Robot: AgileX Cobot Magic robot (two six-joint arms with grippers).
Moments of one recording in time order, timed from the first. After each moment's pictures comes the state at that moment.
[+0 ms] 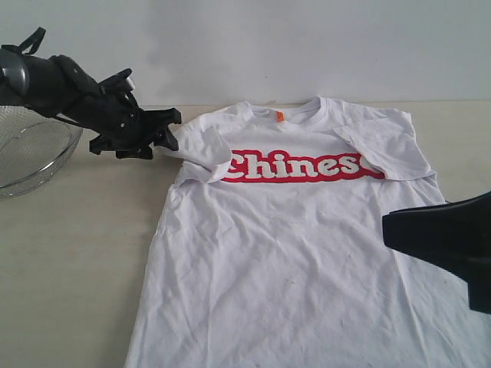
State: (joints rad) left arm -0.14 2.32 -1.67 -0.68 0.52 0.28; right arm 0.29 0.68 -0.52 0.82 0.62 -0.51
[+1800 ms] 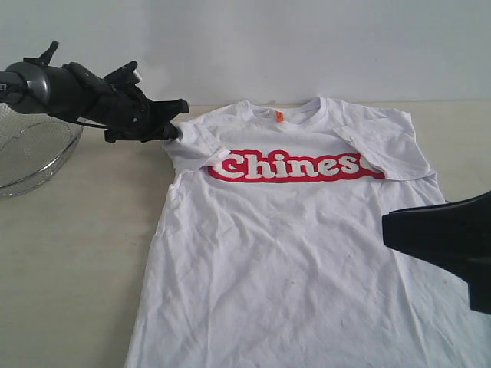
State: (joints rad) left arm -0.14 2.46 -1.84 -0.85 0.43 0.45; right arm 0.29 0.68 -0.52 0.82 0.62 -0.52
